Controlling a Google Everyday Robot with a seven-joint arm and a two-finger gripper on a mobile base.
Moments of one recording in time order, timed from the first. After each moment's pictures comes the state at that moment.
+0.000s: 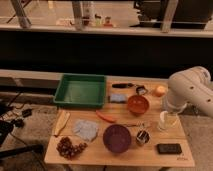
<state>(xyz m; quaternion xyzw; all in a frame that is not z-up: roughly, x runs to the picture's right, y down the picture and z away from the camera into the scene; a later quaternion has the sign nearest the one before) 0.293 0.114 0.681 -0.28 0.02 0.03 0.96</state>
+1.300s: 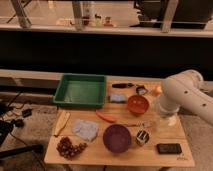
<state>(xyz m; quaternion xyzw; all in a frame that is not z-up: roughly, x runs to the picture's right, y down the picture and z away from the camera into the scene) 0.232 0.132 0.667 -0.29 -0.02 -0.01 0.96</state>
